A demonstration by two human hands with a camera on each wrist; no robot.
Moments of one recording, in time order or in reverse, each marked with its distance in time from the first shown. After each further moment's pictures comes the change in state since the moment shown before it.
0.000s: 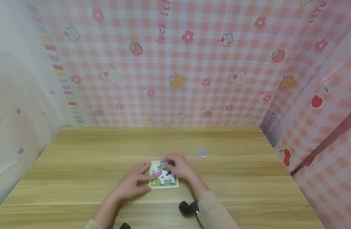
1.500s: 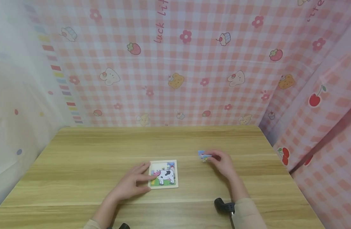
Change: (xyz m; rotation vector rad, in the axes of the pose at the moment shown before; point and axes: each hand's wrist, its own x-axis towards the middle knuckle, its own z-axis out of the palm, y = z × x) left_hand 0.001 0.002 0.001 -0.013 -0.010 -0.019; right_hand -0.090 0.067 -0.101 0.080 0.356 0.201
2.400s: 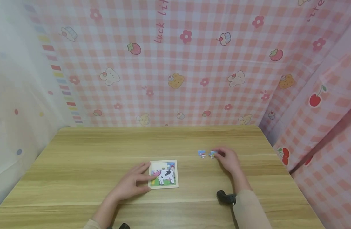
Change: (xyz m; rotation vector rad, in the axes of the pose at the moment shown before) left_hand 0.000 -0.001 0.001 0.003 0.008 -0.002; right_hand 0.017 0.026 -0.017 -0.250 0.046 0.064
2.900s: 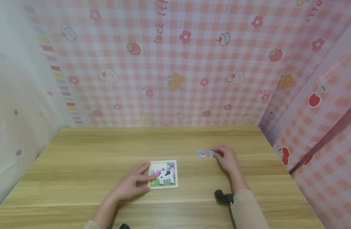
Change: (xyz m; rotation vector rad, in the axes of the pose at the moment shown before) left_hand 0.000 0.002 -0.001 -0.006 -0.005 0.001; right_hand 0.002 0.000 0.007 -0.048 0.066 -0.045
